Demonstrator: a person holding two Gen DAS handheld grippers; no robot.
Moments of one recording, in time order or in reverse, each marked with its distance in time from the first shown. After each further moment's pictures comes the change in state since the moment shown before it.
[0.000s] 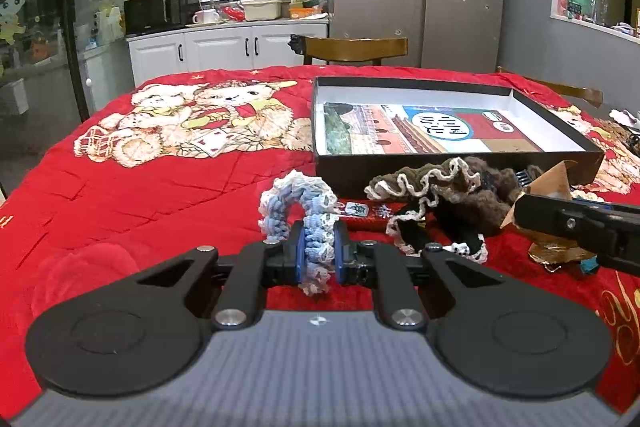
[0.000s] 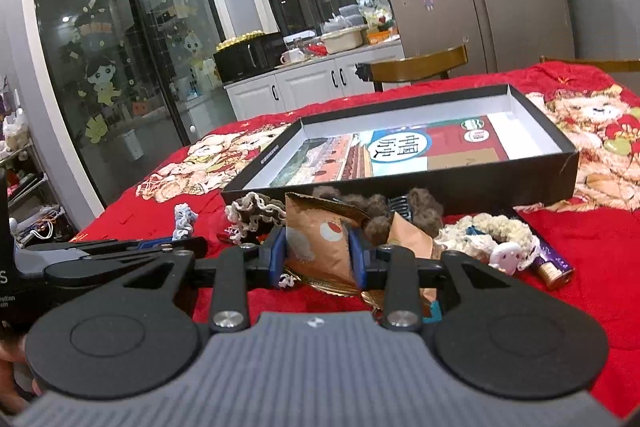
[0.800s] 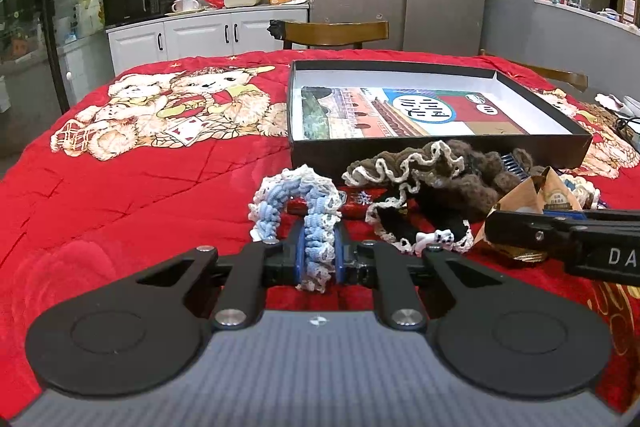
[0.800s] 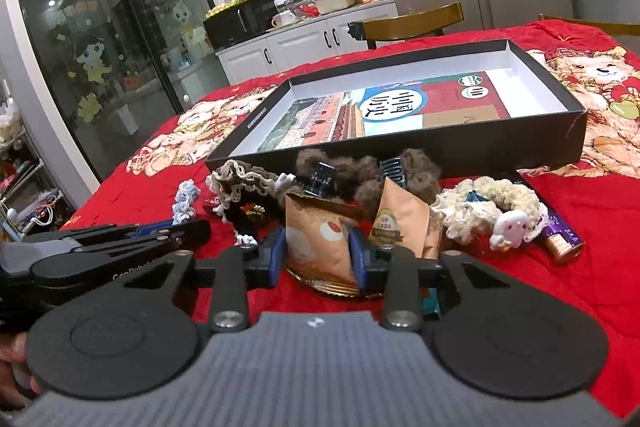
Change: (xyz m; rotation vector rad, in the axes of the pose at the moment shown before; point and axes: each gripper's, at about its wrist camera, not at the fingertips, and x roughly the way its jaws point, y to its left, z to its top) left arm 0.012 -0.005 0.001 0.023 0.053 -0.058; right arm 0.020 -0.013 0.000 0.051 0.131 -0.002
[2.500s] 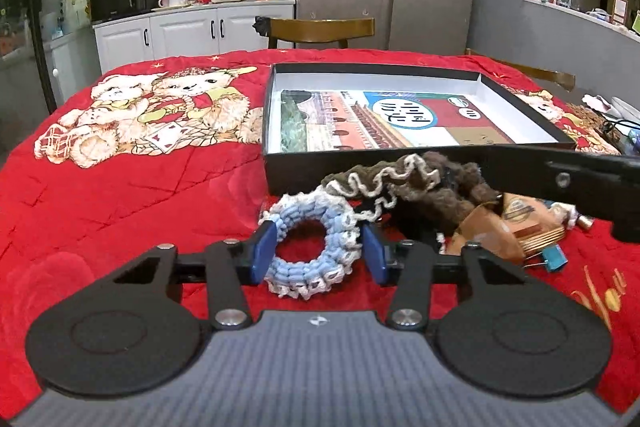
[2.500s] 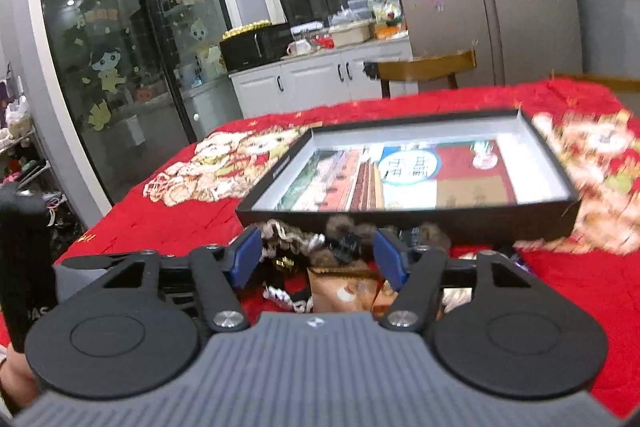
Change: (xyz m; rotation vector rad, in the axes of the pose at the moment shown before) left arm 0.001 -0.007 0.009 0.004 0.009 -0.045; right arm -0.021 0.025 0.024 -0.067 -0.071 0.010
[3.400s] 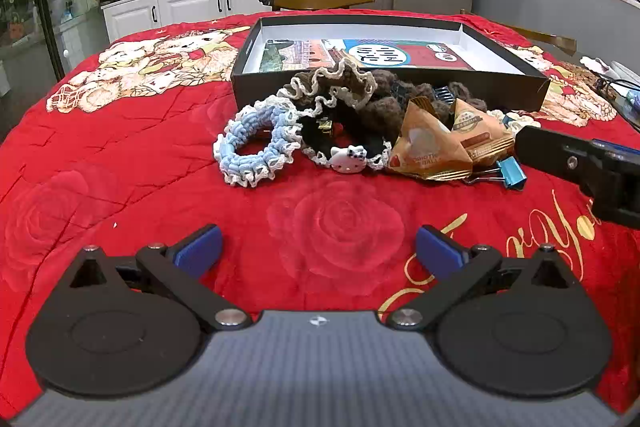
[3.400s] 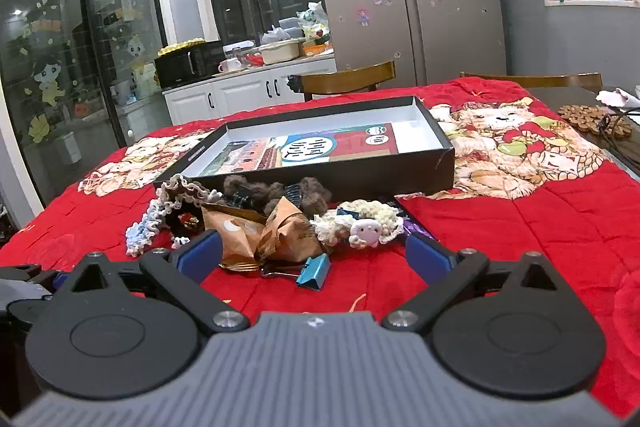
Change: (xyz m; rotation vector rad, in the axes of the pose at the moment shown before) left arm -0.028 -0.044 -0.040 0.006 0.090 0.049; right arm -0.051 -0.029 -0.047 0.009 -0.091 -0.228
